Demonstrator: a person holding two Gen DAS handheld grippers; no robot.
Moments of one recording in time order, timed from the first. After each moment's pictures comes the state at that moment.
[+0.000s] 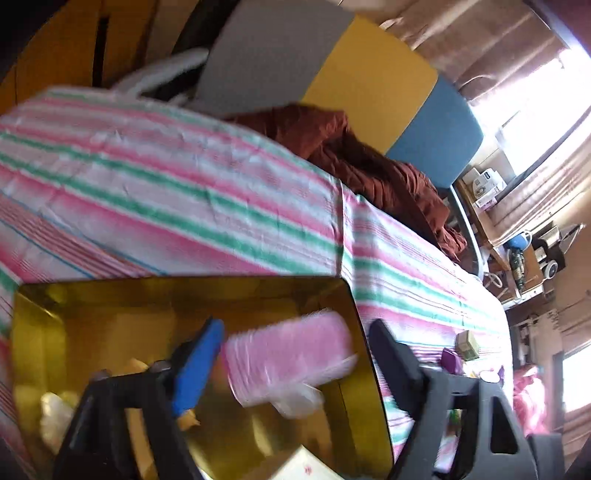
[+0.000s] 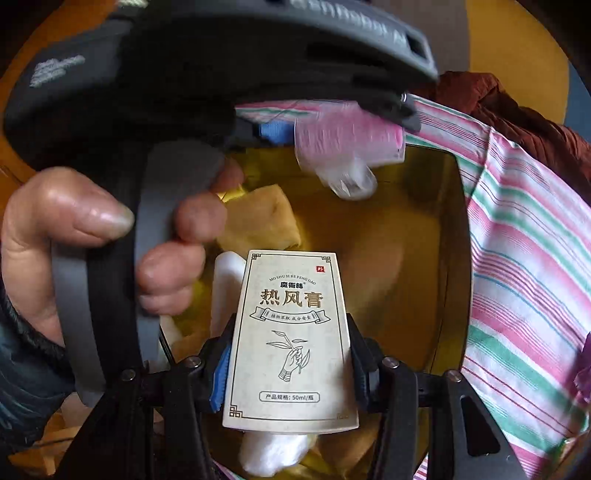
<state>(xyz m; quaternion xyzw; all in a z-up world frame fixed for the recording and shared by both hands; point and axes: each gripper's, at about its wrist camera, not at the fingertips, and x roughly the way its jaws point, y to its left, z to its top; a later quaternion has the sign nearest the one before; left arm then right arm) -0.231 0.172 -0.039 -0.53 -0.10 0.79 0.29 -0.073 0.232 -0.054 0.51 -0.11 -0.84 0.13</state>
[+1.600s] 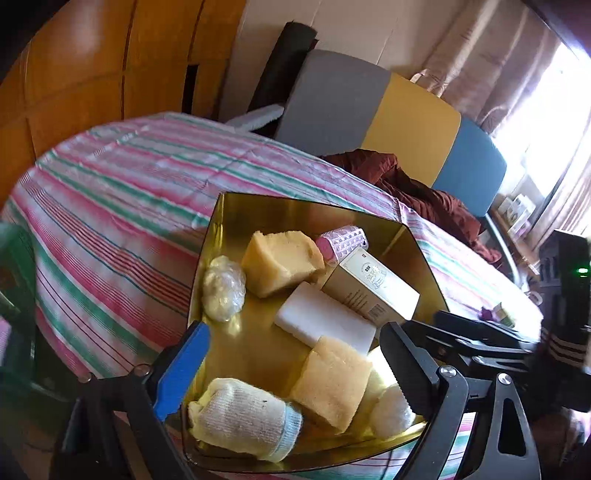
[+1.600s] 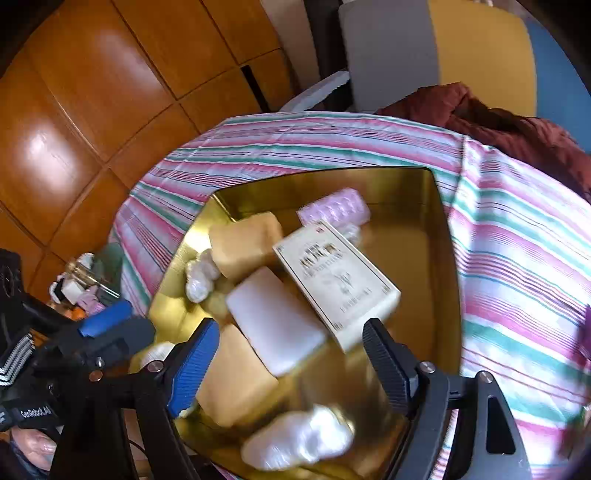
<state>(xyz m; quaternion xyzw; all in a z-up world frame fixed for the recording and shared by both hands) -0.067 0.026 -0.018 -0.42 -0.07 0.89 0.17 -0.049 0.222 -0.040 0.47 -0.13 -0.87 0.08</state>
